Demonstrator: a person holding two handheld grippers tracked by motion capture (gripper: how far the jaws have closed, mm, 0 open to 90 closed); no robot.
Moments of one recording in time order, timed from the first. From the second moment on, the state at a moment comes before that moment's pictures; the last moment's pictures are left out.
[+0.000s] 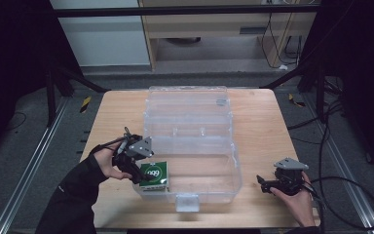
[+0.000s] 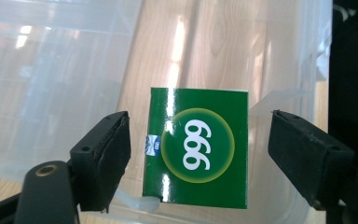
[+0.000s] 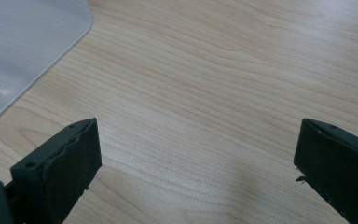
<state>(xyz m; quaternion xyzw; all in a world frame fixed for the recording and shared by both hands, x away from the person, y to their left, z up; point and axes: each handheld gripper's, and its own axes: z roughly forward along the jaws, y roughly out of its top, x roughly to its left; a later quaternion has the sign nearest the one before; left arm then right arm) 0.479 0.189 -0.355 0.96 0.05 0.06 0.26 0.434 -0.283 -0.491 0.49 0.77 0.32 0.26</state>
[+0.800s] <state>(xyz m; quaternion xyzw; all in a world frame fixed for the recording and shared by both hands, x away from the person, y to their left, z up) 0.468 0.277 -0.378 0.88 0.23 0.14 0.39 0.433 -0.286 -0.490 0.50 0.76 0.32 0.25</state>
